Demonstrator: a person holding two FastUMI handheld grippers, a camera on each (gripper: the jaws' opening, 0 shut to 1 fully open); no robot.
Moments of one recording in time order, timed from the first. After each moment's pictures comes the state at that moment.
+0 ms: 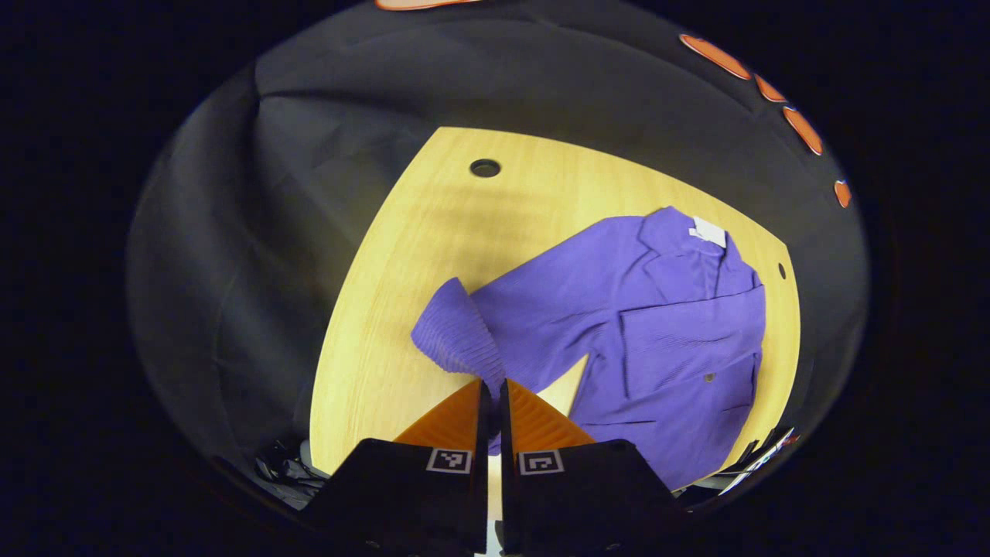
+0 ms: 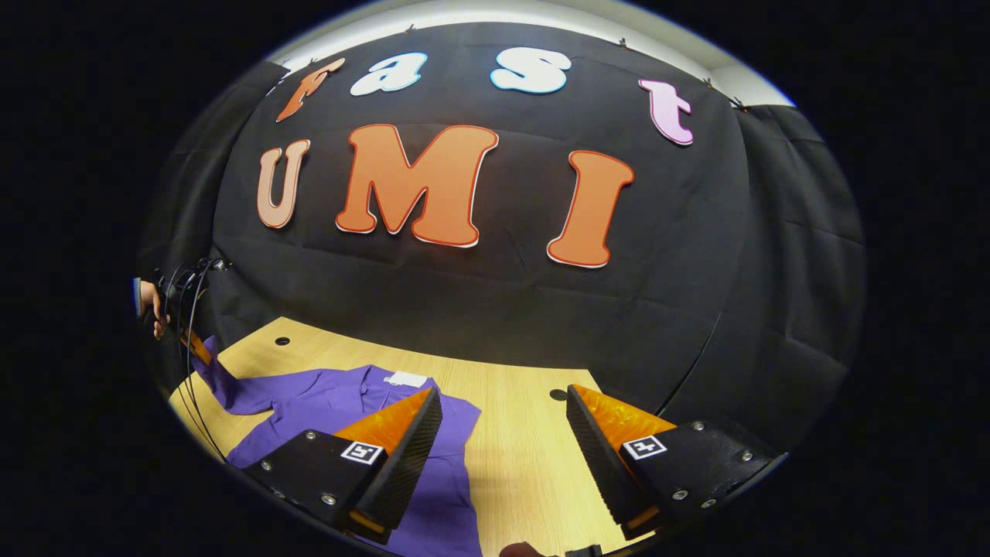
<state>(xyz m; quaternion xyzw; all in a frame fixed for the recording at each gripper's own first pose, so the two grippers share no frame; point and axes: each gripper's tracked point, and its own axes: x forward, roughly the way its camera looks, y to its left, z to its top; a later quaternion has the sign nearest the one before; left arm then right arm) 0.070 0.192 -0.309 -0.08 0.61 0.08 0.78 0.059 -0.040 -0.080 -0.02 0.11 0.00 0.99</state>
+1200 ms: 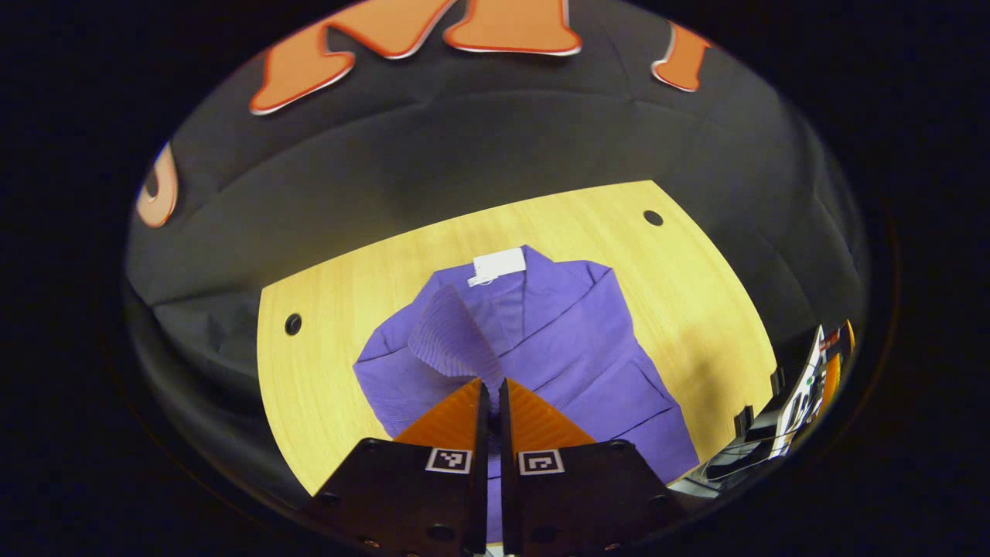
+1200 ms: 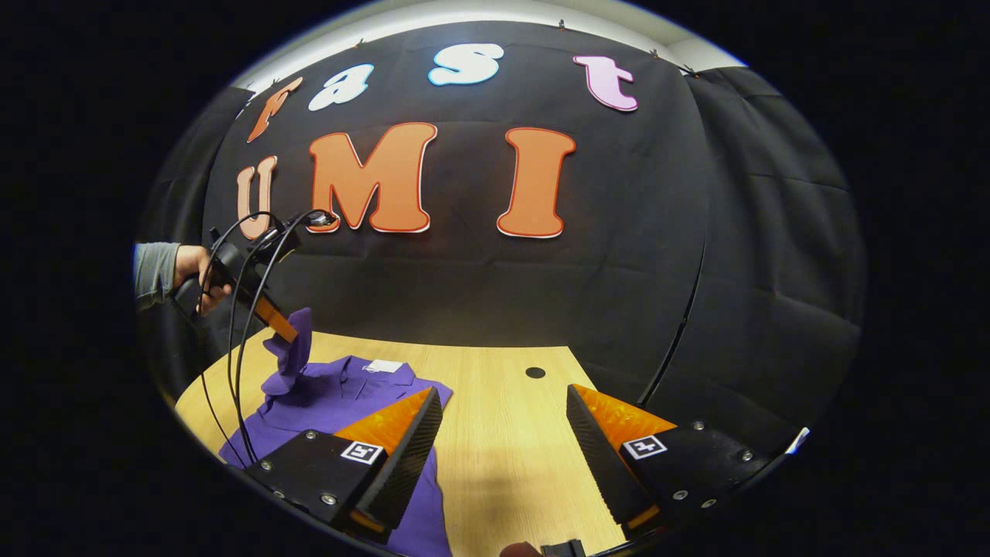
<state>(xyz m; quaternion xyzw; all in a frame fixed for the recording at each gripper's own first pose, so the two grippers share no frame) 0.202 -0.108 -0.239 0.10 0.55 -0.14 0.82 0.033 -0.125 -0.119 0.03 0.12 -0.02 0.99</state>
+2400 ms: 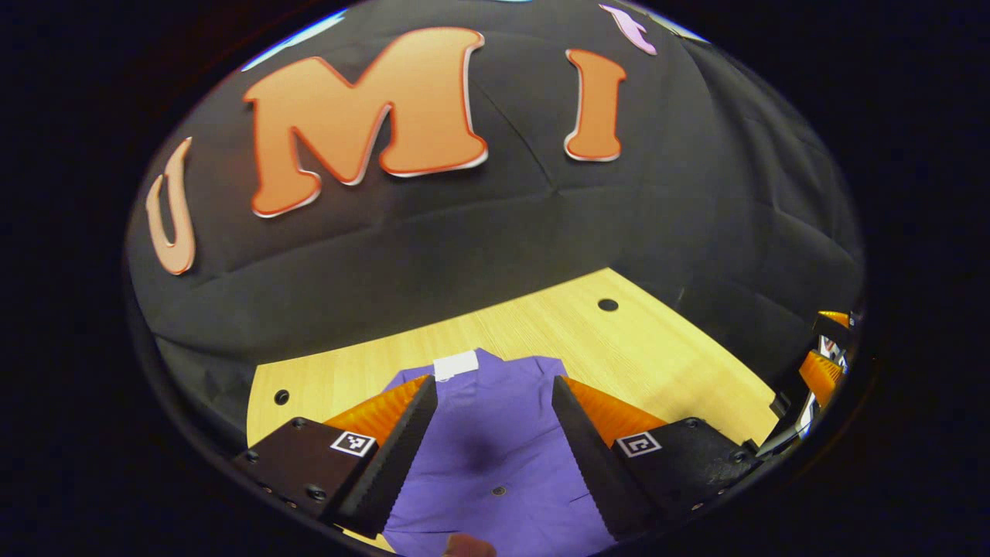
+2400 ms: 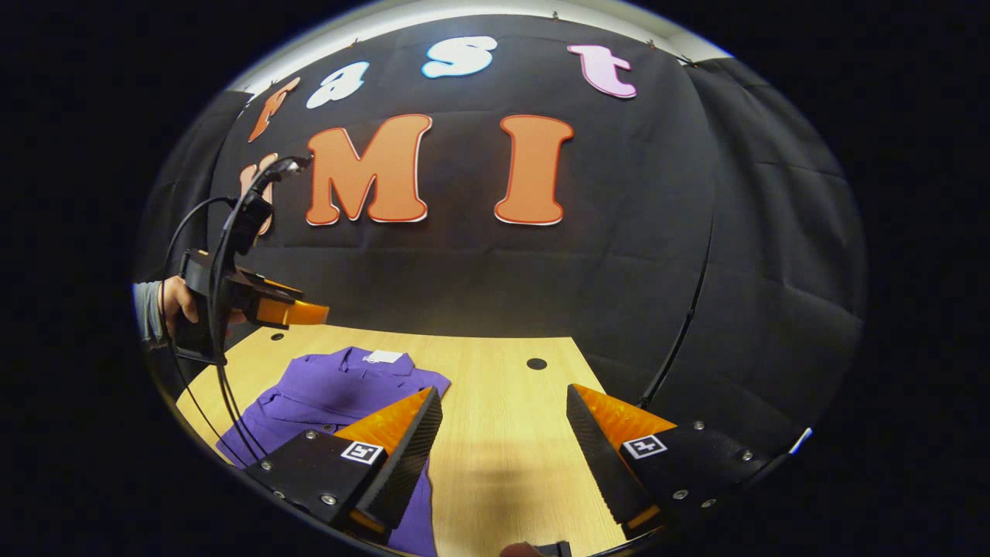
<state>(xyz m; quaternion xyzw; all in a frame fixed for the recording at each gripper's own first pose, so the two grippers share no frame) 0.187 -0.160 -0.161 0.07 0.30 -0.13 0.94 0.043 -0.121 -0.126 0.02 0.12 0.01 0.99</state>
